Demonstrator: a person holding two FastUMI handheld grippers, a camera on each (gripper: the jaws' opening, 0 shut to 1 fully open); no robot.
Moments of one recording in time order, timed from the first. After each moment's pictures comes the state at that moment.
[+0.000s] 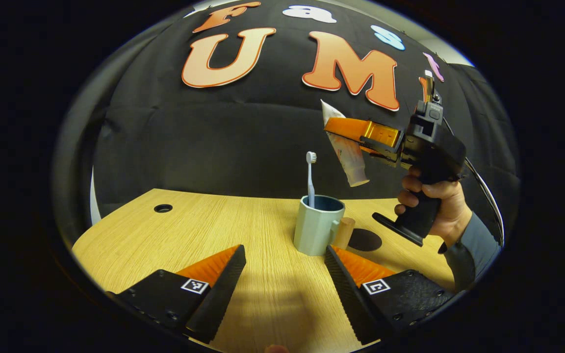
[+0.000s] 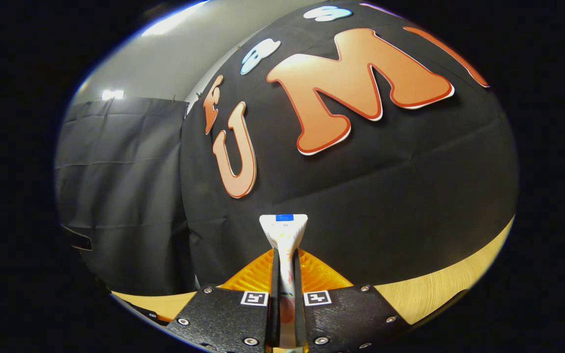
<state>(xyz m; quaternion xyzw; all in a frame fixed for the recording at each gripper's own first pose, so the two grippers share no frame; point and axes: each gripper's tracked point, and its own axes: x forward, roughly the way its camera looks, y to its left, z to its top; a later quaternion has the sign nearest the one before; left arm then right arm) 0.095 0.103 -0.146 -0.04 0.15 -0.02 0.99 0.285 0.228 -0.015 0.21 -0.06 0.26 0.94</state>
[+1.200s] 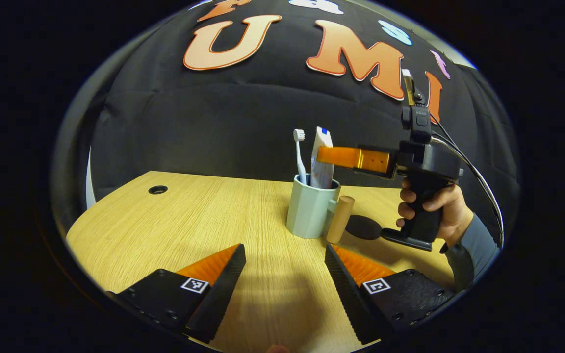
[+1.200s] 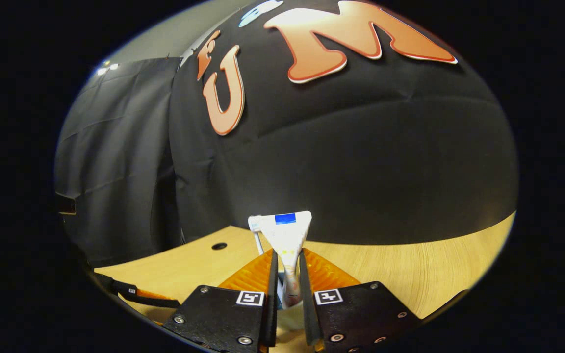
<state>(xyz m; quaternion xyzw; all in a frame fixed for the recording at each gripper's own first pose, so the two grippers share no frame) 0.100 0.081 -0.126 -0.05 0.19 -0.02 0.98 0.279 0.237 -0.114 0.12 0.11 0.27 0.95</state>
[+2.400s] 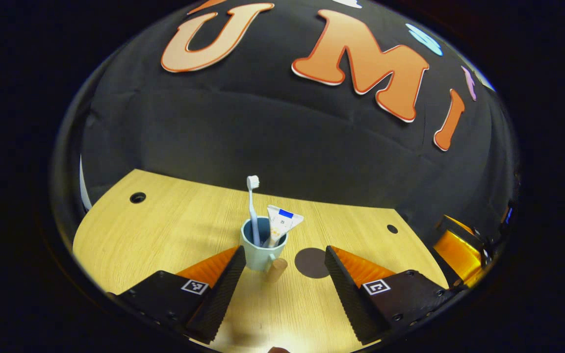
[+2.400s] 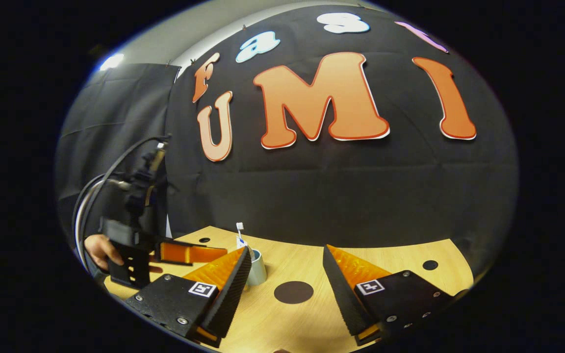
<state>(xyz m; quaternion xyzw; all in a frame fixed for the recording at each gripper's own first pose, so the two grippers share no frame) 0.164 0.004 -0.024 -0.11 0.29 -0.02 0.95 0.121 0.049 -0.016 0.08 0.07 0.17 0.98</state>
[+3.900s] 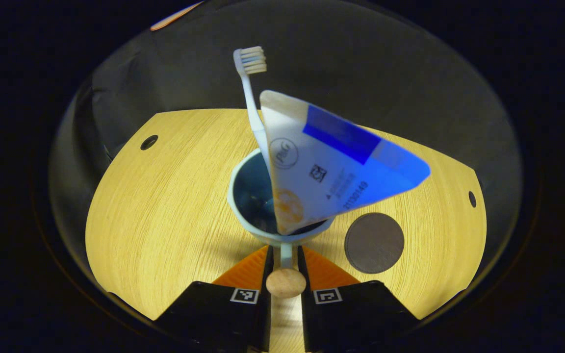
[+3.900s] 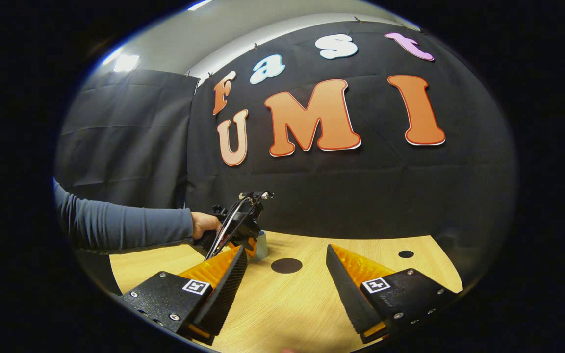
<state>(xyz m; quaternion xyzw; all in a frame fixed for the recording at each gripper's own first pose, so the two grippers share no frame) 0.194 0.016 -0.161 -0.06 0.51 0.14 0.85 0.000 -0.015 -0.041 0.08 0.03 0.20 0.98</state>
